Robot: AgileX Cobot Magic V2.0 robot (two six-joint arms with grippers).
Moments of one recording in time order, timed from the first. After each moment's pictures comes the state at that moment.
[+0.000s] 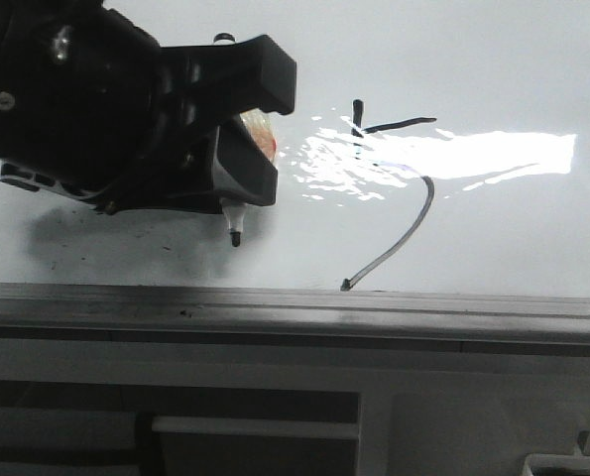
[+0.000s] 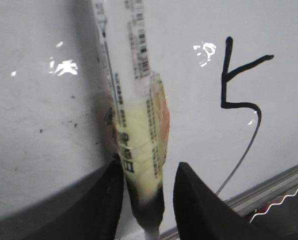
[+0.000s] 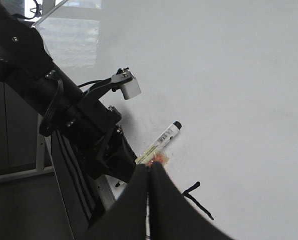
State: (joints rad) left arm -0.88 1.37 -0.69 -1.26 -0.09 0.75; right arm 0.68 0.58 -0.77 0.35 0.50 -0.68
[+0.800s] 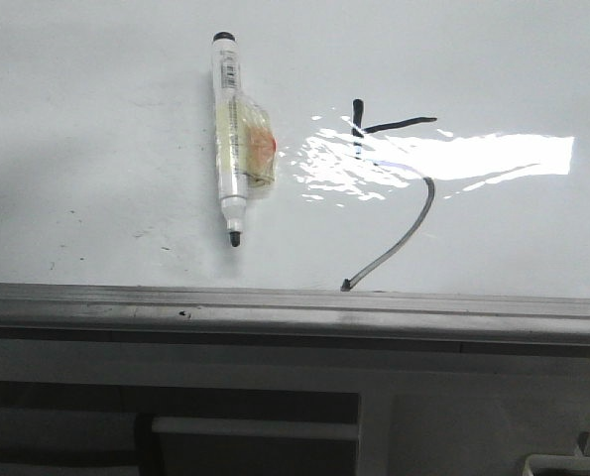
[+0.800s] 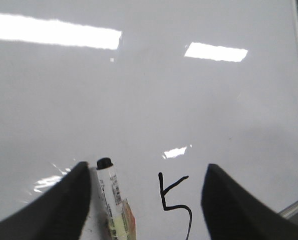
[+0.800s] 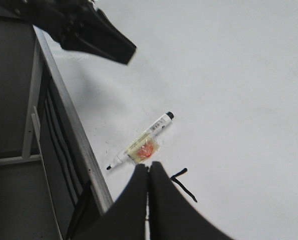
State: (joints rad) left arm -0.88 0.85 -0.63 -1.22 -0.14 0.91; right arm 0.67 0.47 -0.76 0.26 0.59 -0.67
